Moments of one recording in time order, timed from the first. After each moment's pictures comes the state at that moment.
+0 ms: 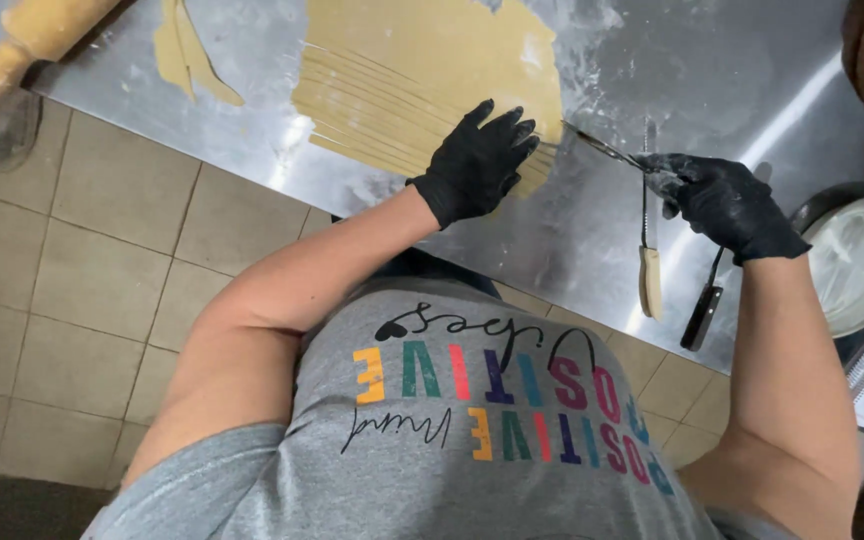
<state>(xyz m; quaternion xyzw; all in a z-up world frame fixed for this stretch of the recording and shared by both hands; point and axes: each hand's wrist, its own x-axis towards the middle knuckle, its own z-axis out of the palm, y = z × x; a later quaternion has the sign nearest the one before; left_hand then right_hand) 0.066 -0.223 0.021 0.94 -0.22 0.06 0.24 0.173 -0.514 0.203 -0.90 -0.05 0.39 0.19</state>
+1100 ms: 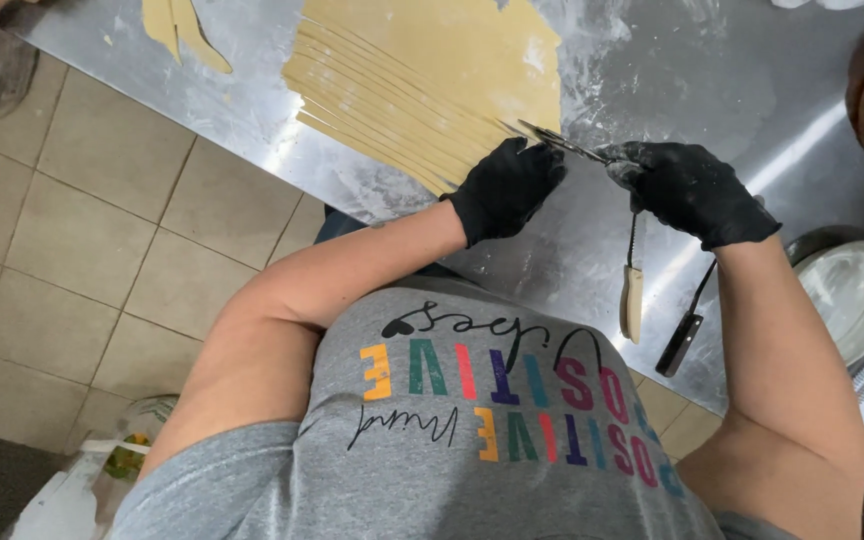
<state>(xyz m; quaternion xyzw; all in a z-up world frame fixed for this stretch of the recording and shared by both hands) 0.068 -0.300 -0.009 0.94 -0.20 0.12 0.26 0.202 -0.459 0.202 -0.88 -0.09 0.44 0.11</state>
